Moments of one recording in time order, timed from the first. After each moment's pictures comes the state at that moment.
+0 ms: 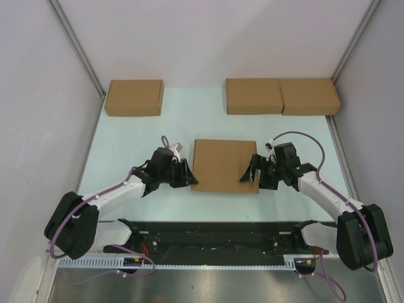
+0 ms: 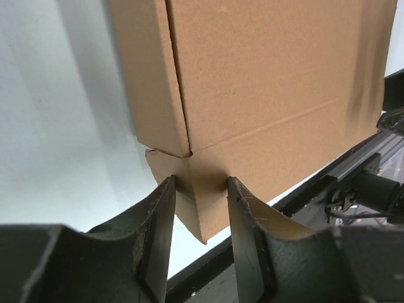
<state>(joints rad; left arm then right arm) -0.57 1.24 0.57 -0.12 0.29 -0.72 0.33 1.17 0.62 -0.37 -0.45 0.58</state>
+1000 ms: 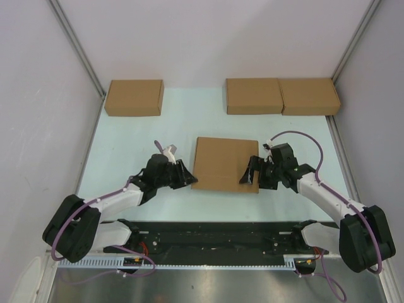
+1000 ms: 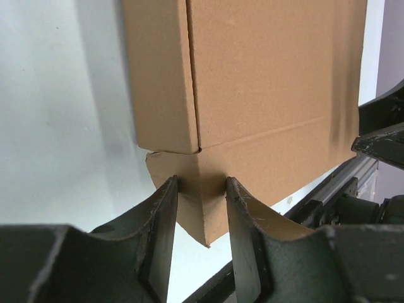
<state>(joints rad) -0.54 1.21 0.41 0.17 0.28 -0.79 0.38 1.16 0.62 -0.39 -0.37 0.57</state>
